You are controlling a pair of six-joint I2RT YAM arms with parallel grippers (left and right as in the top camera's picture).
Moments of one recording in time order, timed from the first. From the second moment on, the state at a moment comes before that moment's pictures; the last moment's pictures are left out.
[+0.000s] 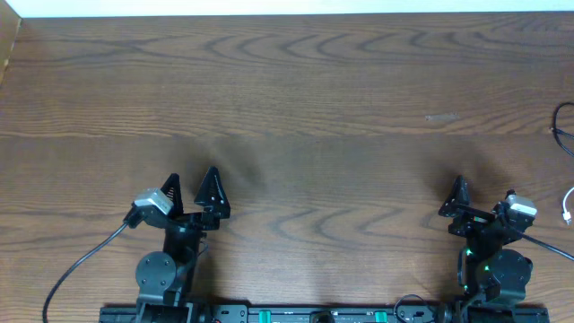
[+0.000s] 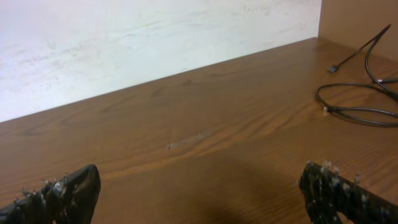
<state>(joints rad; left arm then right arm) -0.13 0.10 0.10 0.02 -0.03 -0.58 -0.10 0.01 0.05 -0.17 0.11 0.23</state>
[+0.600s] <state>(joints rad) -0.12 0.10 0.02 -0.10 -0.09 -0.43 -0.10 0.01 0.05 -0.17 0.11 0.23</state>
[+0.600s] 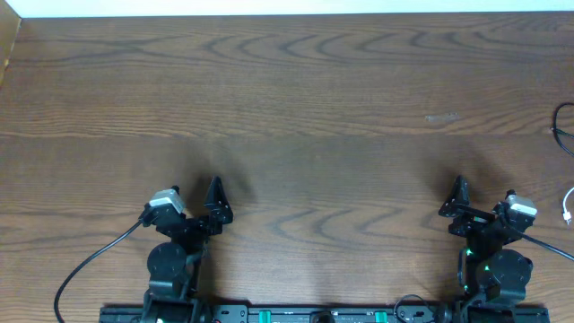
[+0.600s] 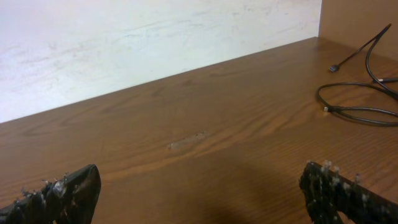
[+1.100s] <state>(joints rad) -0.12 0.27 0.01 -0.01 -0.09 -0.40 -0.10 0.01 0.05 -0.17 0.11 0.23</state>
